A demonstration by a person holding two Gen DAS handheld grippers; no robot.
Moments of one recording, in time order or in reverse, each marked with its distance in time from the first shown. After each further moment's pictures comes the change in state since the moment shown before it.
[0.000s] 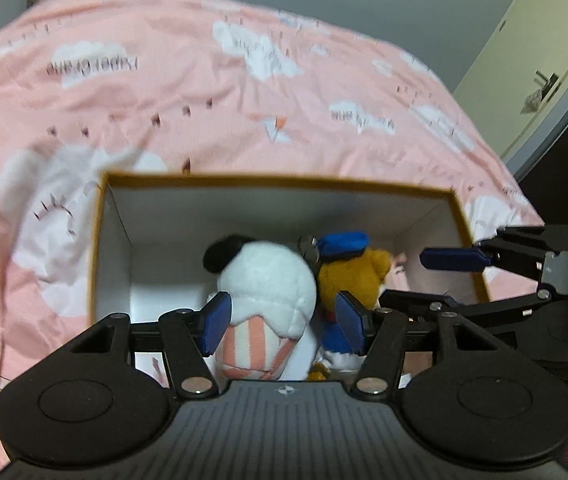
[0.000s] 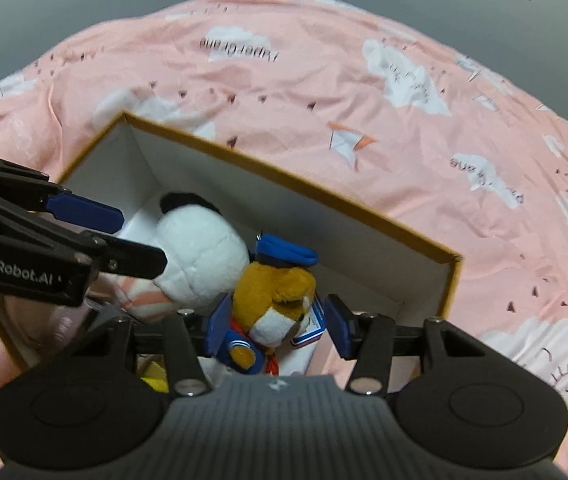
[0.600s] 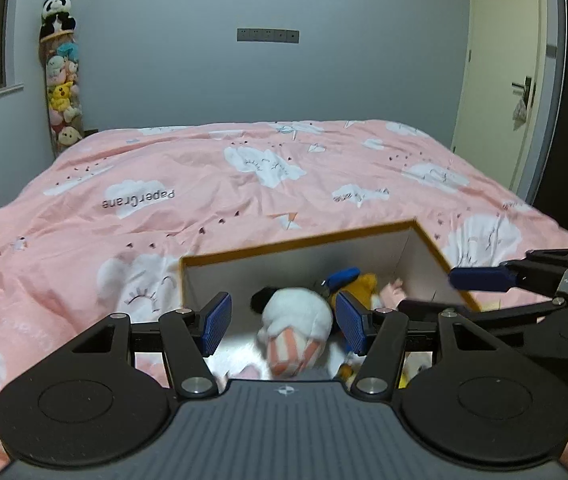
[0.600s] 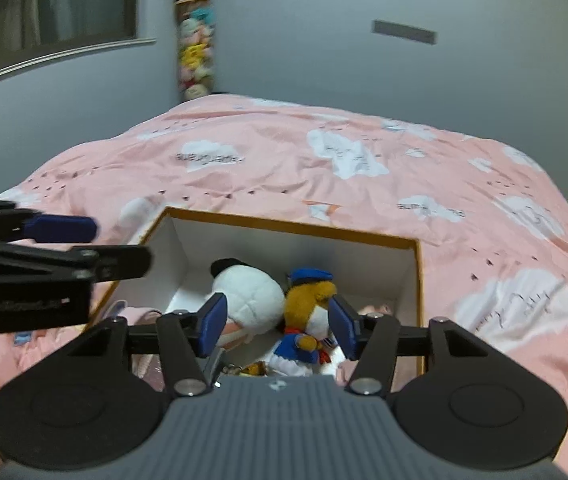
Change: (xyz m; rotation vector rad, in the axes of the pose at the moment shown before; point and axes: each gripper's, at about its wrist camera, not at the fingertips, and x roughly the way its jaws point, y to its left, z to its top) left arm -0.102 -0.043 -0.067 0.244 -0.318 0.167; right arm -0.092 0.072 -0.065 0.228 -0.332 -0.140
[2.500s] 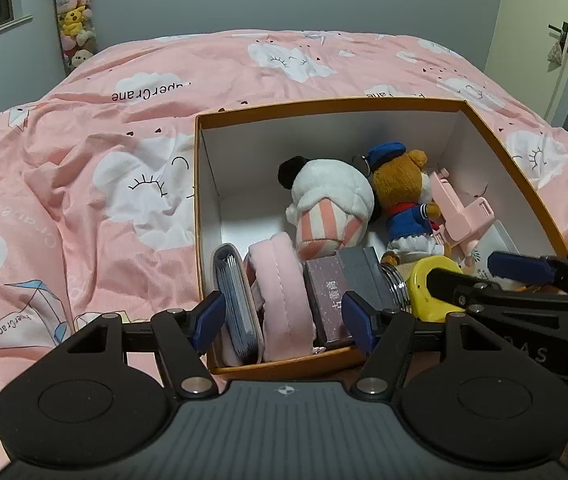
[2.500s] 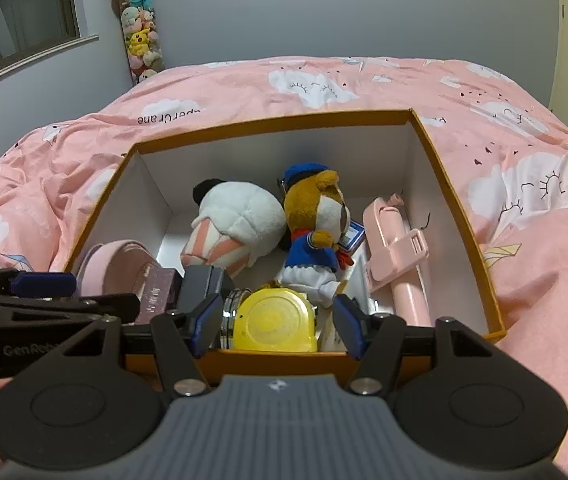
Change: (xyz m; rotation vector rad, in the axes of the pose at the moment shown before) left arm 0.051 0.010 -0.060 -0.039 0.246 0.048; right arm 0.040 0.013 -0.063 0.198 0.116 -0.035
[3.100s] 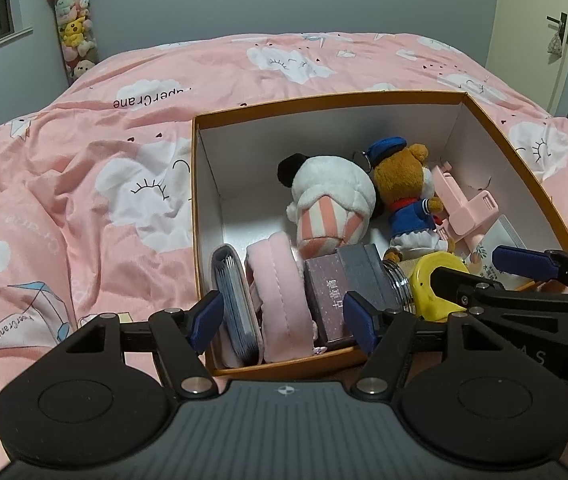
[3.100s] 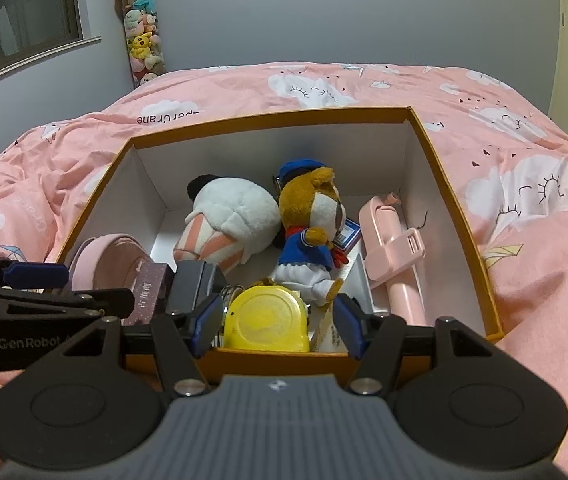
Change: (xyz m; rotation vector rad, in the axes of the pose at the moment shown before) left arm 0.002 -0.008 -0.006 0.035 -0.011 0.026; right arm 0.003 -0.004 -0.009 -0.018 -0.032 -0.004
